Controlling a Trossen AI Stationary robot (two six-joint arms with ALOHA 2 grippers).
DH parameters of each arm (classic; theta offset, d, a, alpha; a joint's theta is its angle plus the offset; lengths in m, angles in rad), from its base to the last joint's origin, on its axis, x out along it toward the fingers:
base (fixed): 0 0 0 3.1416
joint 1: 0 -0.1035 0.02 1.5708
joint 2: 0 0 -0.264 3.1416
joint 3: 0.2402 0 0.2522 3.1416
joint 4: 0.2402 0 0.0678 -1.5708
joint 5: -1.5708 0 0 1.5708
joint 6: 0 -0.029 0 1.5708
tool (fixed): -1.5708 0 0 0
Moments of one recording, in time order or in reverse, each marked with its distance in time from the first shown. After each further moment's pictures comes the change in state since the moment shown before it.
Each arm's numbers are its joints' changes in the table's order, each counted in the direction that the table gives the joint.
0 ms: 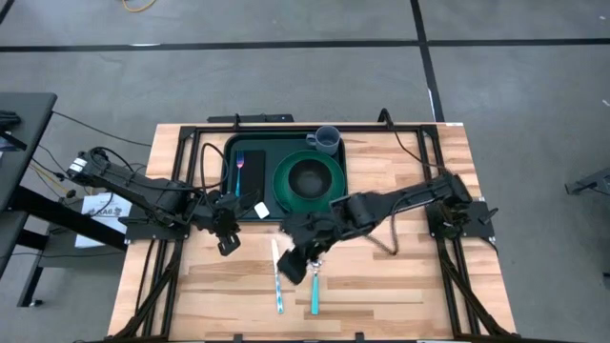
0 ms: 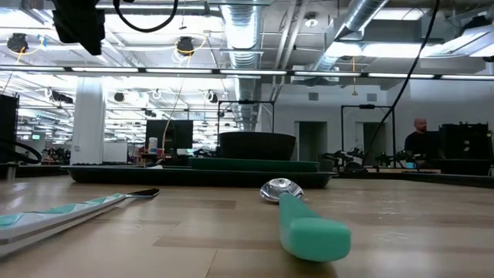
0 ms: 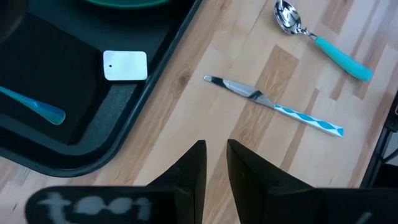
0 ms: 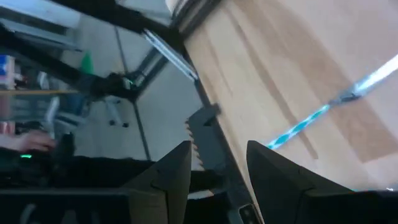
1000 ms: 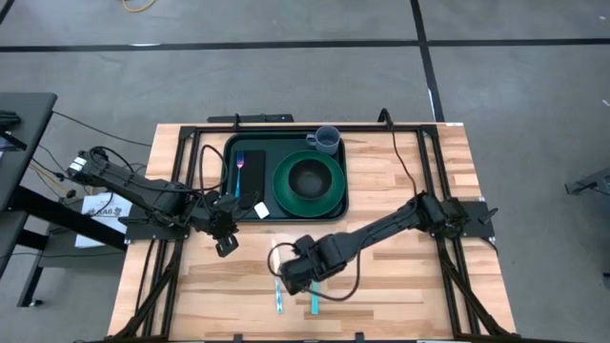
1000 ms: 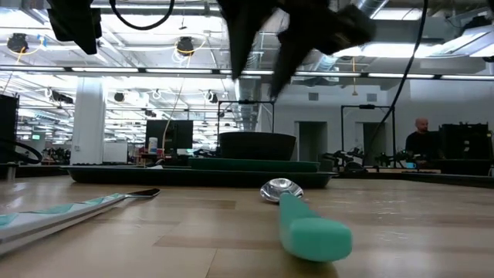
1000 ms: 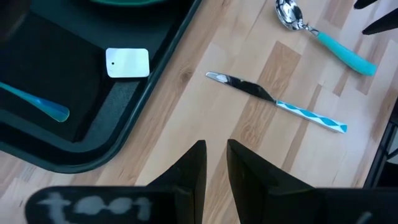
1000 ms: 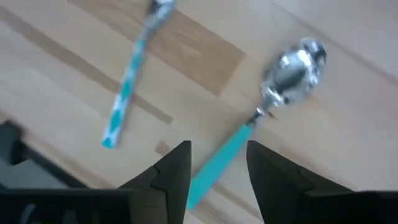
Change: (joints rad) left arm 0.027 -0.008 -0.001 0.018 -0.021 0.011; right arm -0.090 0.233 -0.025 0.342 0.209 -0.408
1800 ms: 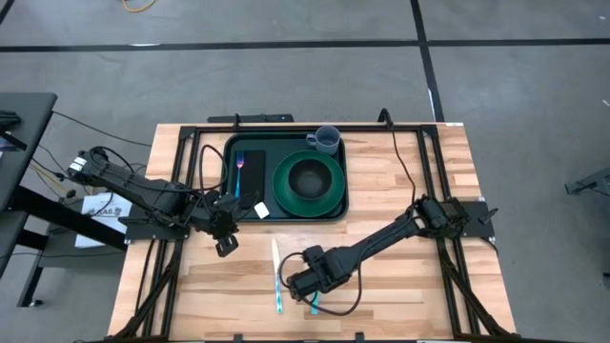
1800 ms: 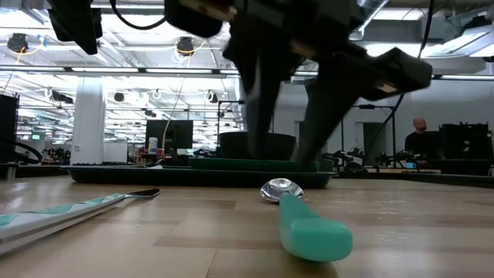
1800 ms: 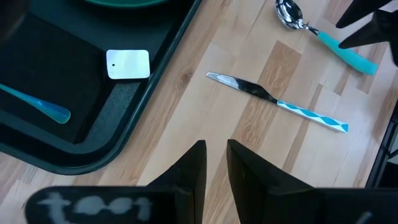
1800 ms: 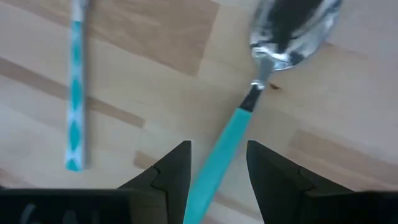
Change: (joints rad) left arm 0.000 0.000 0.000 0.000 -0.002 -0.011; right arm -0.043 0.000 -0.216 -0.213 -0.002 -0.246
